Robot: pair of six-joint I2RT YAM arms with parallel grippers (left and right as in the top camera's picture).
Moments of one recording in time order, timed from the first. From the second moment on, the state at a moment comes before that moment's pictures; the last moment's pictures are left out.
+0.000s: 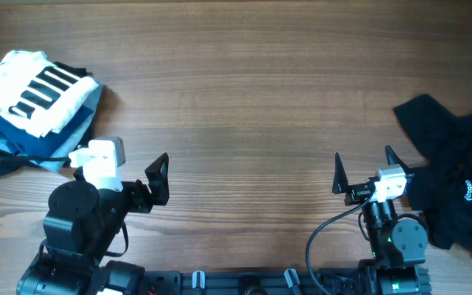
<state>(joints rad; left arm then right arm) -0.24 0.54 0.83 -0.78 0.01 -0.29 0.06 0.01 0.01 0.00 -0.05 -0.09</state>
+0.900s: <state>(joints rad) -0.04 0.40 0.69 -0.84 0.02 -0.29 0.06 0.01 0.01 0.00 -0.05 -0.09</state>
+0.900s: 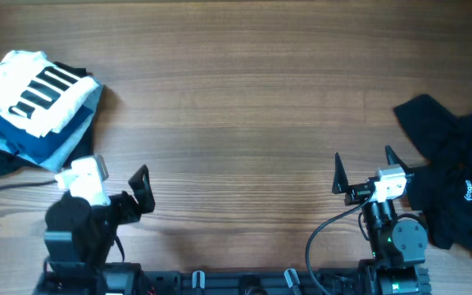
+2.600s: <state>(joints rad) -0.02 0.01 0.01 -0.07 0.03 -0.26 0.06 0.01 0.01 0.00 -0.05 -0.10</state>
